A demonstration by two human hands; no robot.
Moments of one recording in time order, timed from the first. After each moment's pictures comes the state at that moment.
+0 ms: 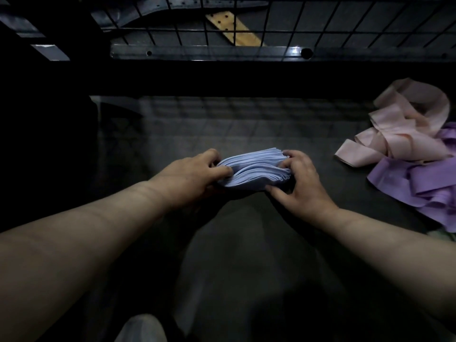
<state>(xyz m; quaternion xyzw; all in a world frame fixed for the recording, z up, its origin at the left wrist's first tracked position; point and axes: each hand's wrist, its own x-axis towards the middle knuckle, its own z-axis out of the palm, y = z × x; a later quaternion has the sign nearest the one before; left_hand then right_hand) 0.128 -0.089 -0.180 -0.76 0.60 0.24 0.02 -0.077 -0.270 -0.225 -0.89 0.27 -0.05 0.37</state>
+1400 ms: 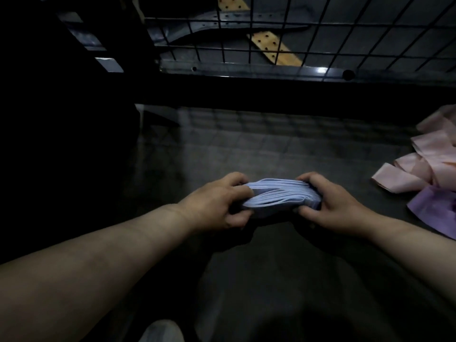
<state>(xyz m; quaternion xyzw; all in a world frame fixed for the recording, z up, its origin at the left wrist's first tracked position) 0.117 -0.058 -0.191 -0.76 0.55 0.28 -0.22 -0.053 -0.284 -0.192 -0.85 0.21 0.14 0.46</state>
